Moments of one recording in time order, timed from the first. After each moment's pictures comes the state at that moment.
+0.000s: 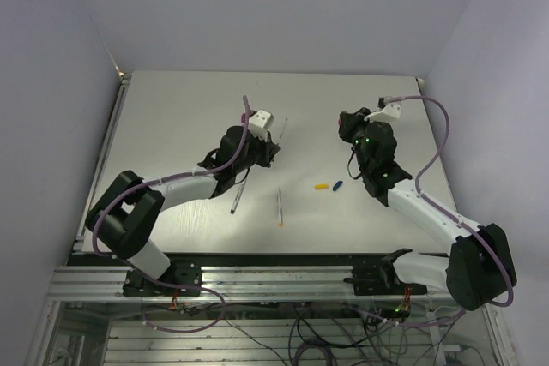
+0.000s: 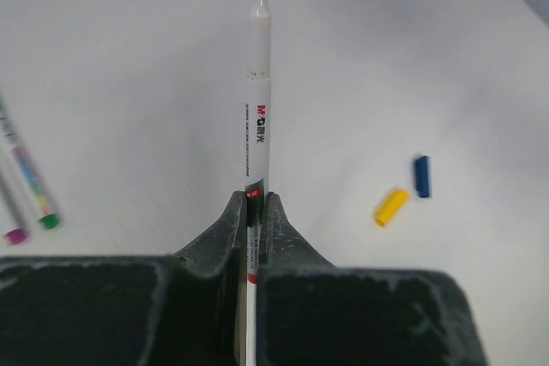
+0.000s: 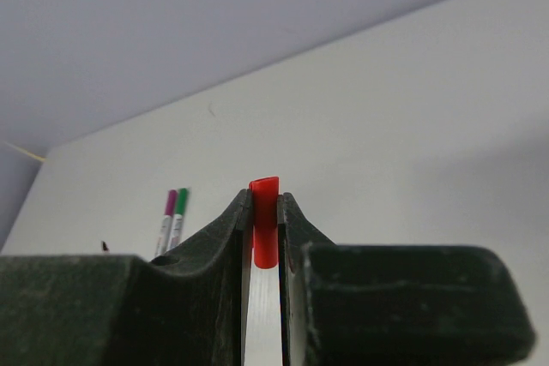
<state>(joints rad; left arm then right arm) -0.68 1.57 0.82 0.45 0.02 -0.23 0.43 1.20 0.71 0.38 0.39 0.49</state>
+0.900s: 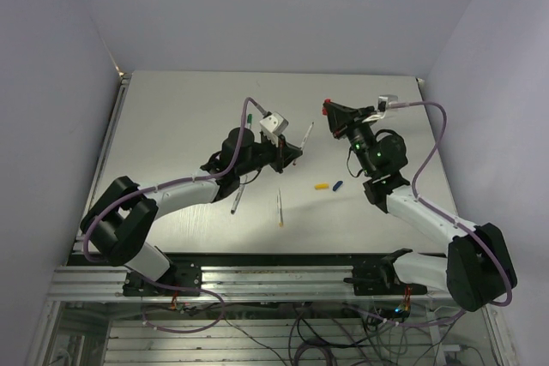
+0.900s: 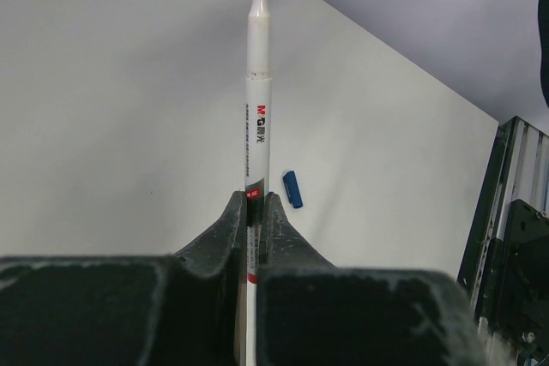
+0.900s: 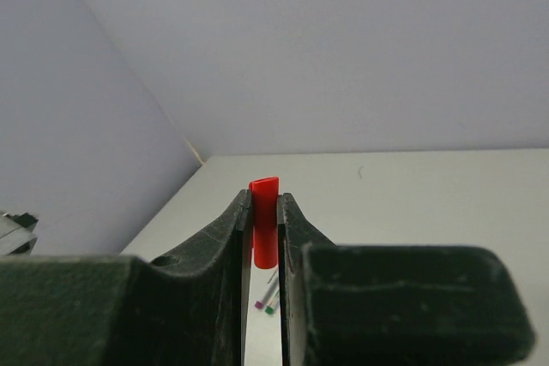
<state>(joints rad) -0.76 1.52 0.82 0.58 0.29 -0.24 0.42 1.19 0.62 0.86 0.02 0.43</state>
